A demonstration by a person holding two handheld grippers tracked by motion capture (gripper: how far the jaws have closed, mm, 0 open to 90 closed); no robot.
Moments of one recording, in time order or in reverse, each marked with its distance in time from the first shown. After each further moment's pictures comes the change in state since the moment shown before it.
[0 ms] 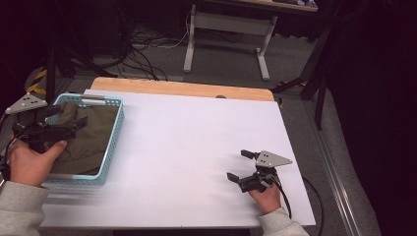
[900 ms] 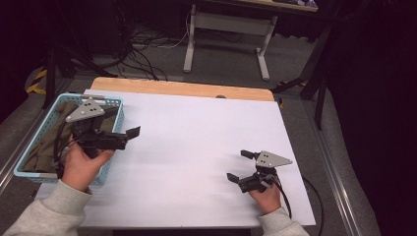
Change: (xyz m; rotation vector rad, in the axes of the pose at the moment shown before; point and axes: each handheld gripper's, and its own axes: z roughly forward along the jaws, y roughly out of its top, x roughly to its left) left arm -0.103 0.014 0.045 -0.055 -0.272 0.133; right arm 0.001 0.000 0.000 0.000 0.006 -0.002
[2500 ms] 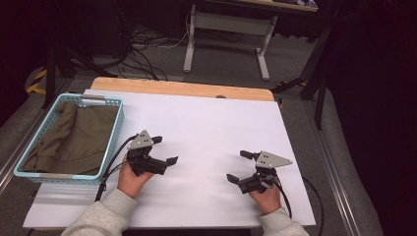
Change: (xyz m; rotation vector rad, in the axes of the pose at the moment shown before) left arm -0.030 -0.096 0.115 0.062 -0.206 0.035; right arm 0.001 0.000 0.000 -0.007 0.017 -0.010
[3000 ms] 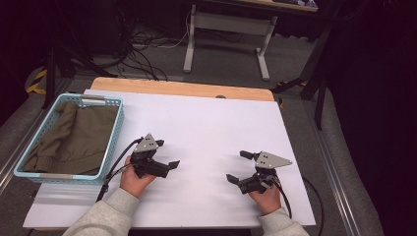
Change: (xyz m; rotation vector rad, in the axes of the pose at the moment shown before) left arm -0.001 -0.007 0.010 0.057 0.017 0.027; right arm 0.001 0.000 0.000 0.003 0.001 -0.007
